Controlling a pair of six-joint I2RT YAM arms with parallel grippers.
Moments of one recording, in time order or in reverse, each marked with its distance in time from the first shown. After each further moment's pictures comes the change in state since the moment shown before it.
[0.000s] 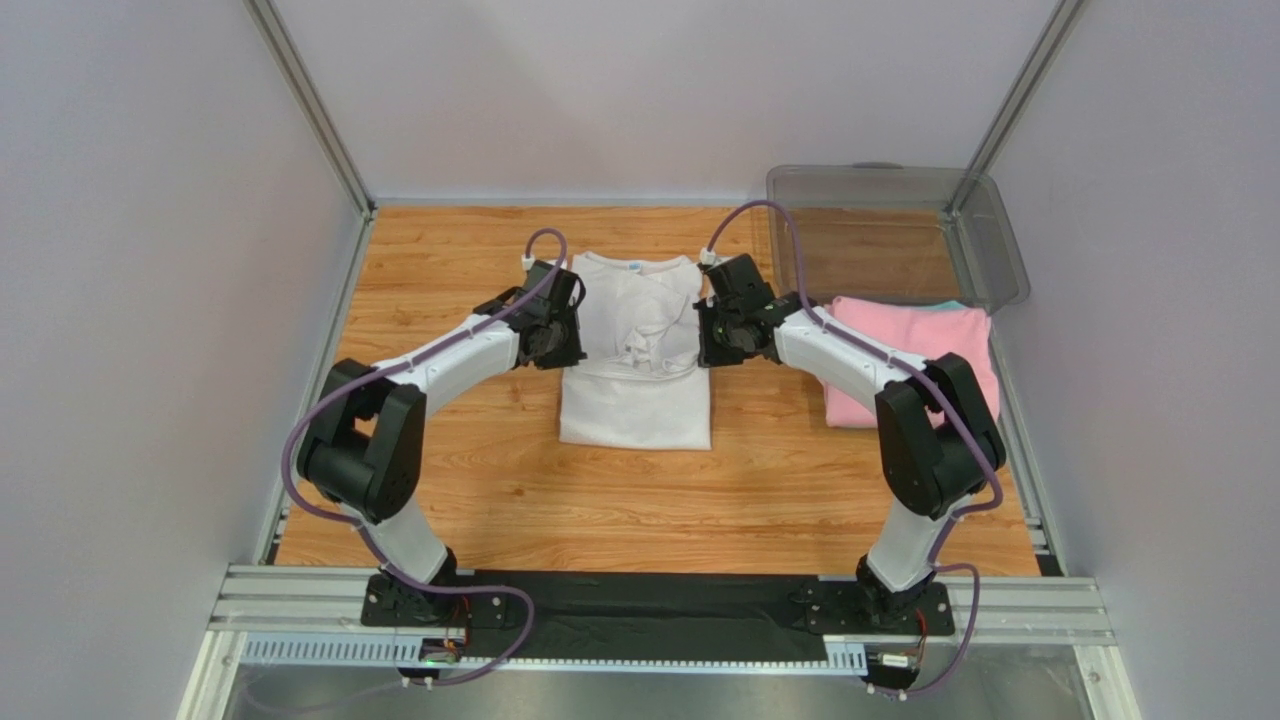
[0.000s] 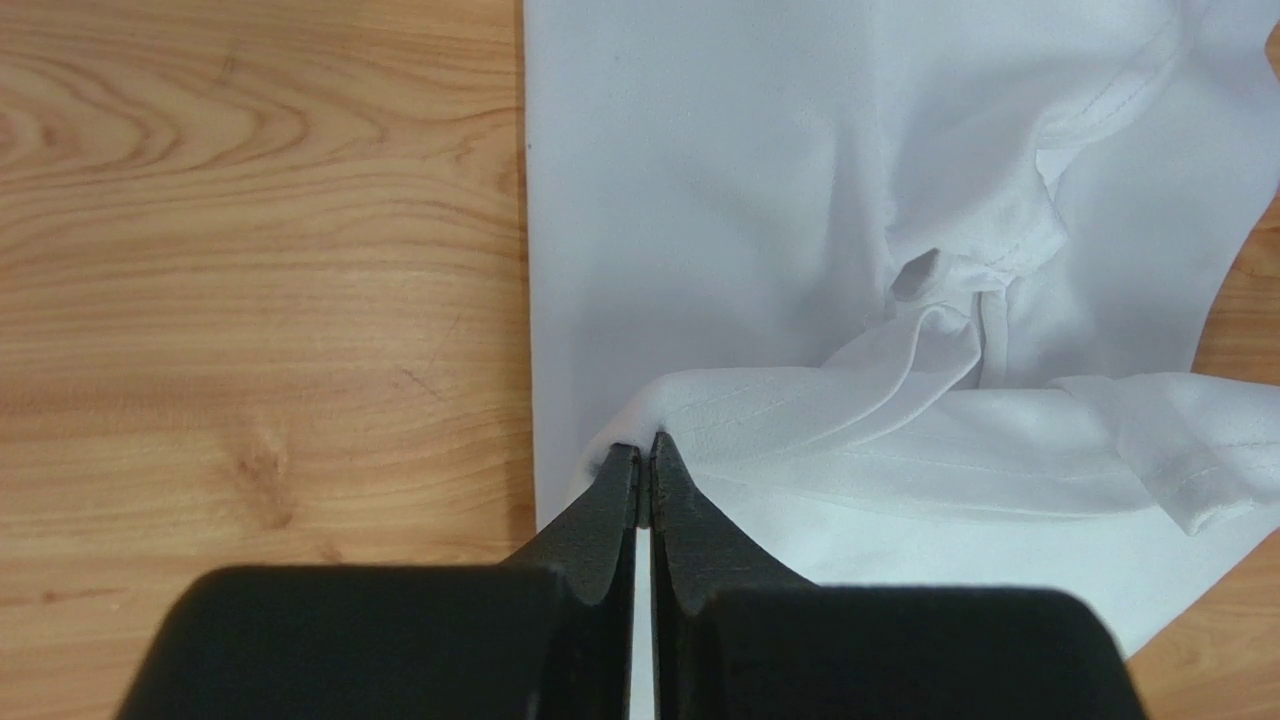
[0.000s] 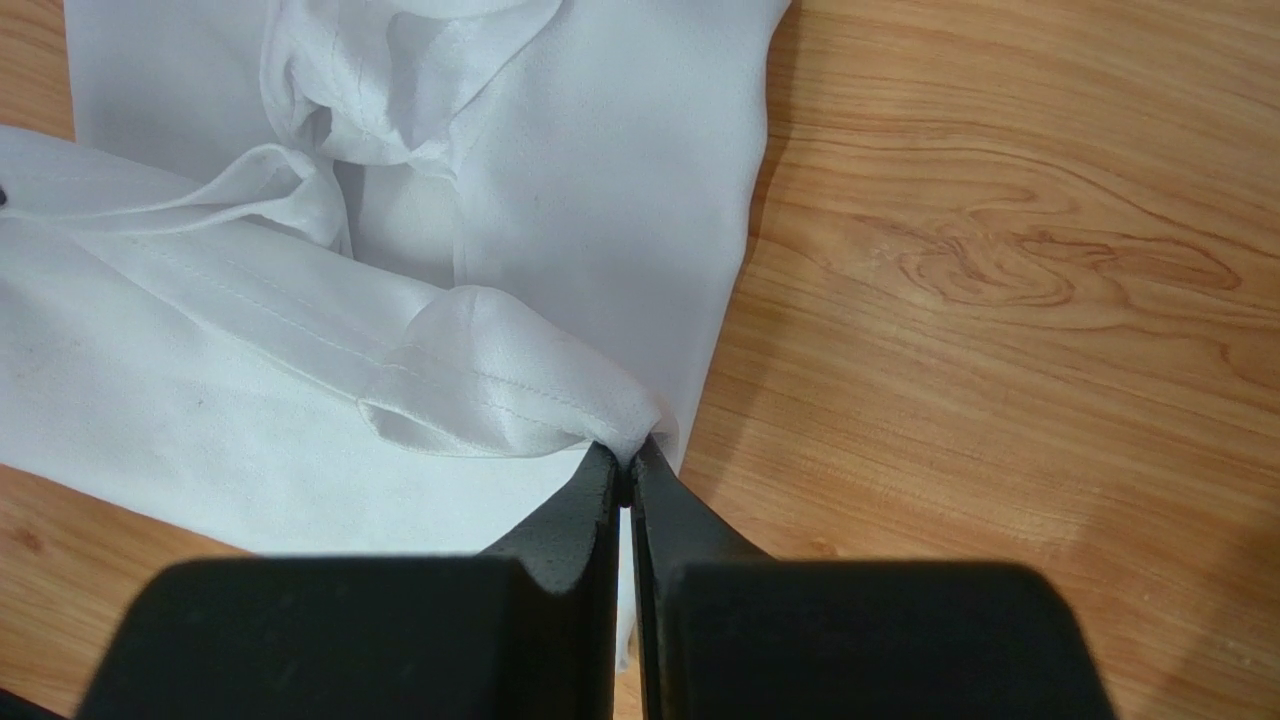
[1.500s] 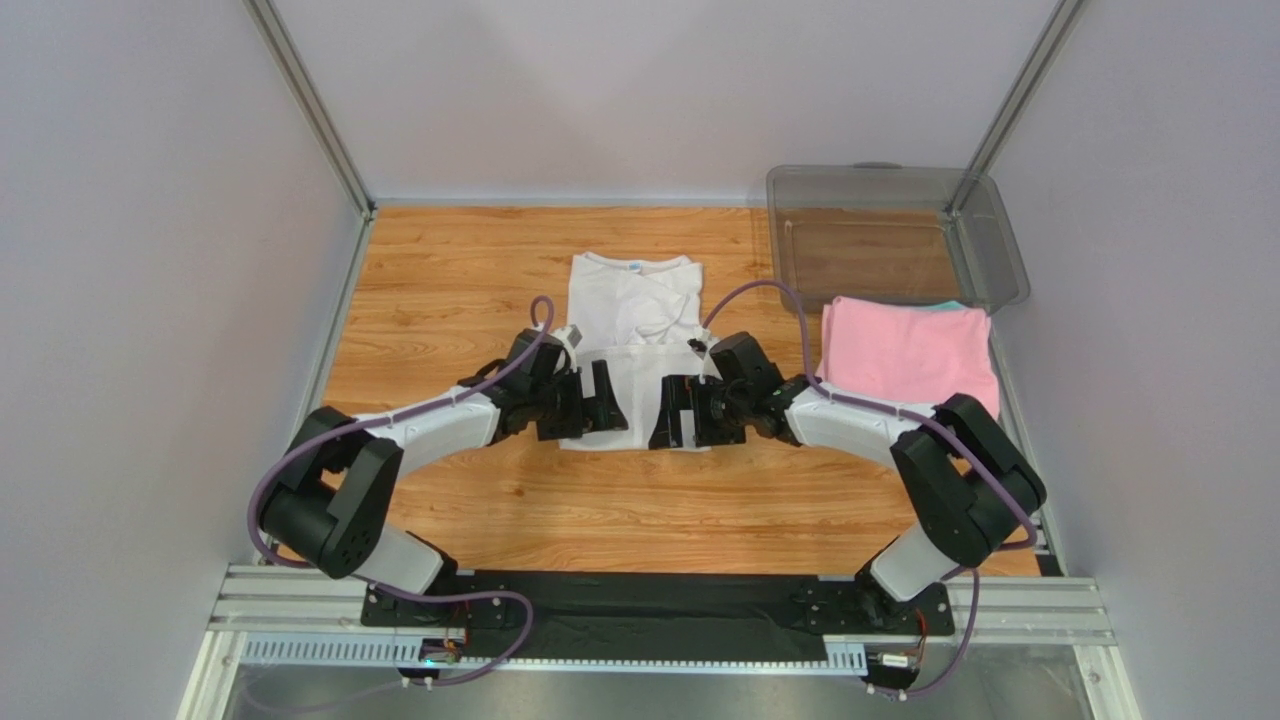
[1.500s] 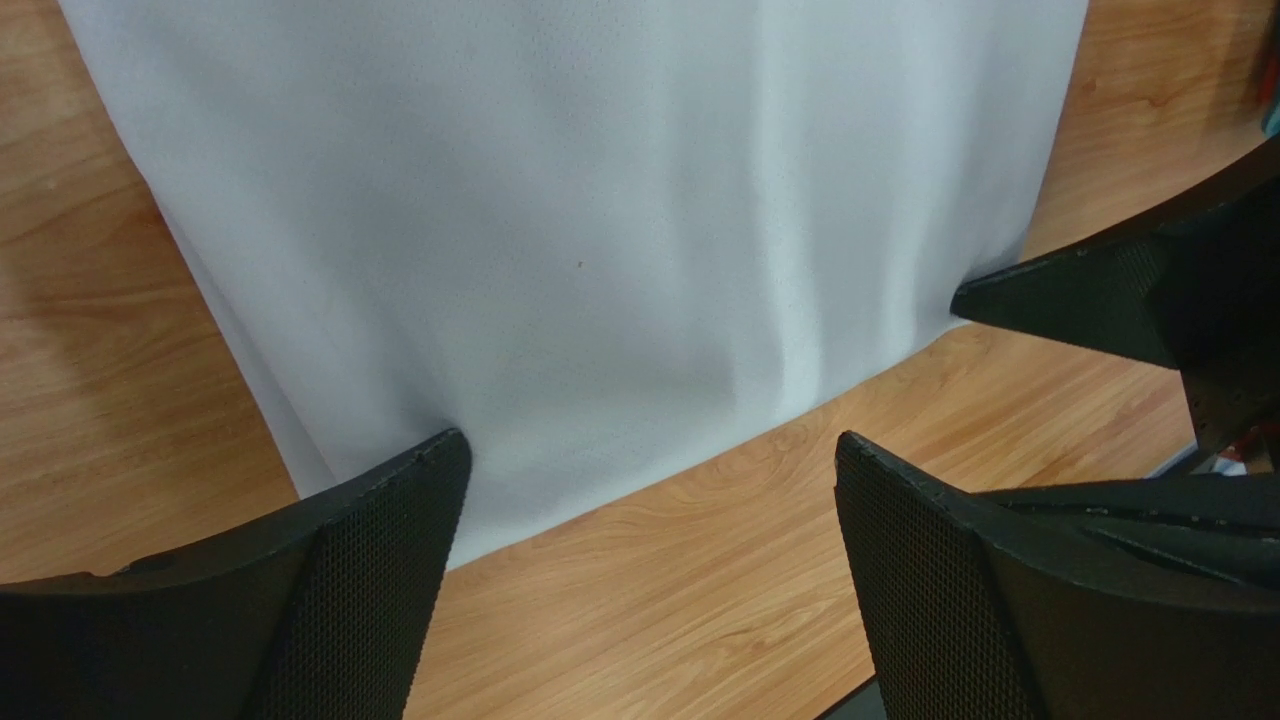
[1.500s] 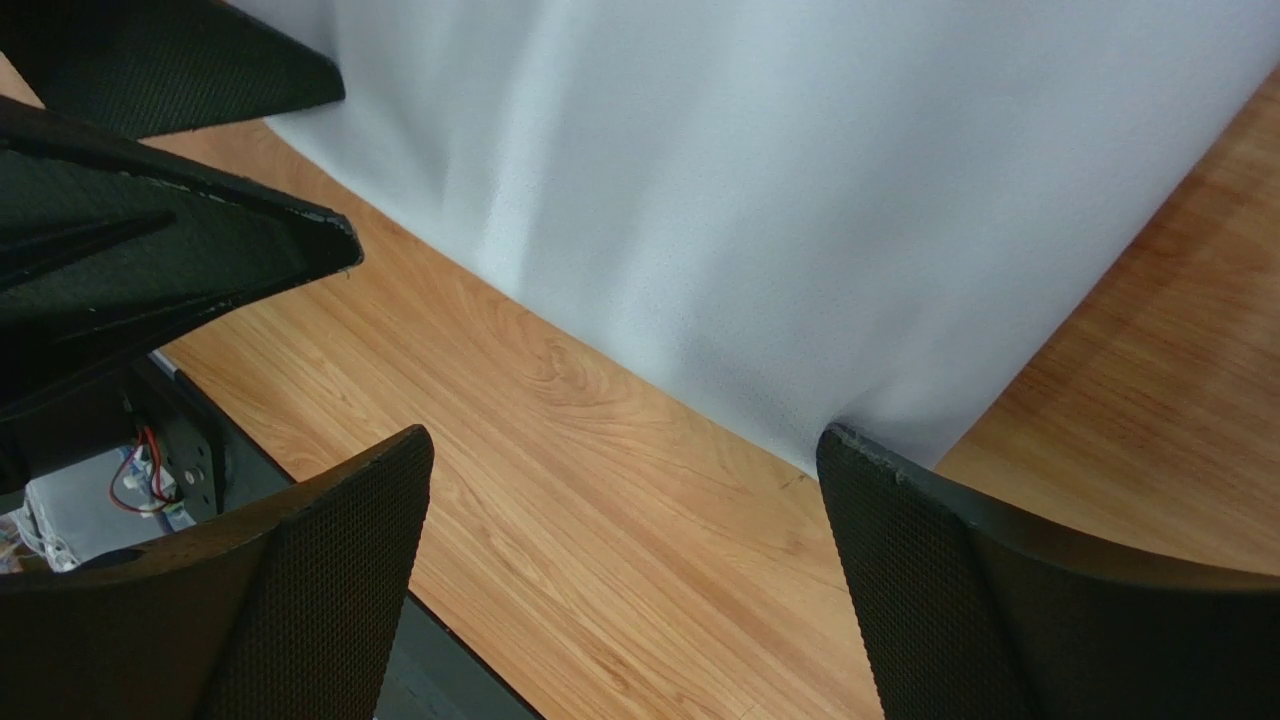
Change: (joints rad) left arm -0.061 -0.209 -0.419 0.297 0.375 -0.101; right arm 0.126 -0.193 -0.458 0.331 -0.303 0.205
